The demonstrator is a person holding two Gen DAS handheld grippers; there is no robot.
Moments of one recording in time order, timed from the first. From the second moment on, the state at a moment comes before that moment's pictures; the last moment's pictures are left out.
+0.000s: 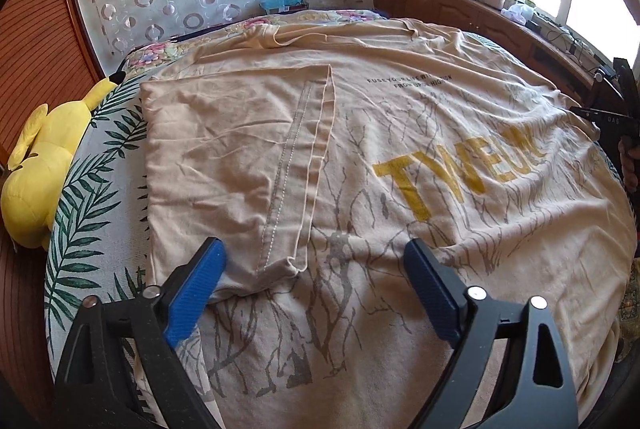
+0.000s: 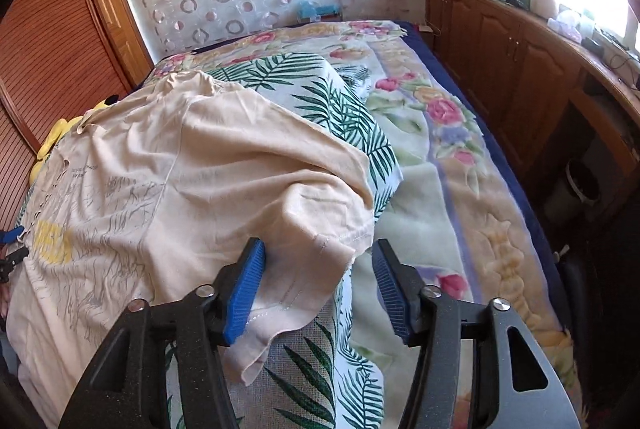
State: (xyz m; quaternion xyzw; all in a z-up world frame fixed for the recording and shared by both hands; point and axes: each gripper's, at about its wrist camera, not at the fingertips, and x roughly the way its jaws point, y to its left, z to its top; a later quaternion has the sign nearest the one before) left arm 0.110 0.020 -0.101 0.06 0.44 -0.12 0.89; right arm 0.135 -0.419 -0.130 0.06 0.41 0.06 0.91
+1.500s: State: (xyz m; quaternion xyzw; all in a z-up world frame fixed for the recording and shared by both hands) left arm 0.111 0.018 -0.103 0.06 0.44 -0.12 0.89; right arm 0.108 -0.305 -0.118 -0.01 0.37 0.17 0.91
